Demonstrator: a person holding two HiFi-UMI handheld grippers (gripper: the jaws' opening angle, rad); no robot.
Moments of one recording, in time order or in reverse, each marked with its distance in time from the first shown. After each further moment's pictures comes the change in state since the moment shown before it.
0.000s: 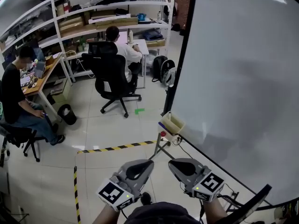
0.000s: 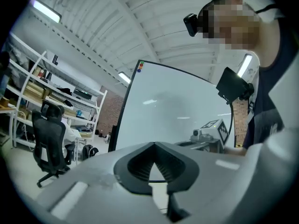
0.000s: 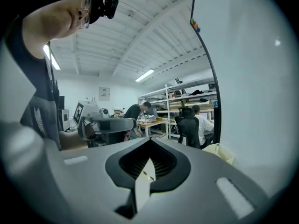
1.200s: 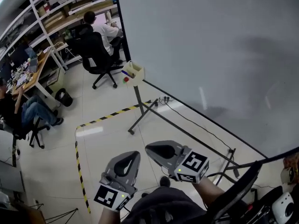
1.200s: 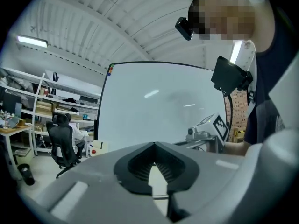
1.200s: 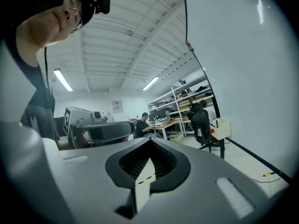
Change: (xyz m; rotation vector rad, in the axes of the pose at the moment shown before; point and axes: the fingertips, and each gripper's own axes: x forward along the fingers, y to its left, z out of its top) left arm -0.050 -0.296 -0.064 0.113 0.110 0.168; right arm -0.222 0.151 -0.074 0.164 -0.077 0.145
